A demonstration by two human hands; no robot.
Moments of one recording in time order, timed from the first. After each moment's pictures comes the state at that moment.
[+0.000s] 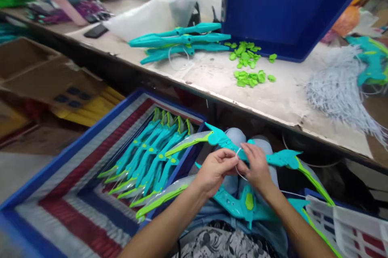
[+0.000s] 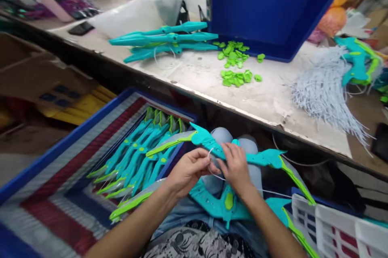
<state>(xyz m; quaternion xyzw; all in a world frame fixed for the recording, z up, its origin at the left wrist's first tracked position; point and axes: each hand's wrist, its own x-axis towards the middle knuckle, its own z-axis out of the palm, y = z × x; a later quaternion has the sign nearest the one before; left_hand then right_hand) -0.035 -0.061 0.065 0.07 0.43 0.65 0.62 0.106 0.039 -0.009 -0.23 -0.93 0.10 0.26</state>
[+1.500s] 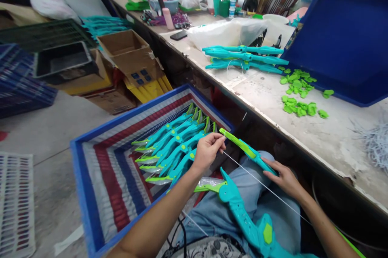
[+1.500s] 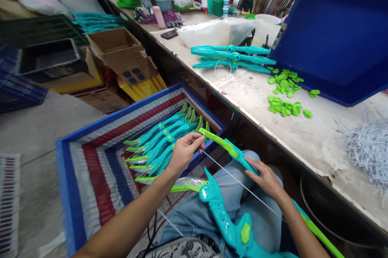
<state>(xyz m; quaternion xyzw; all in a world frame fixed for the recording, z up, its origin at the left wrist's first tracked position) -0.140 -0.100 0.038 0.13 0.64 0.72 0.24 0.069 0.120 -0.020 -0.16 -0.91 0.37 0.00</state>
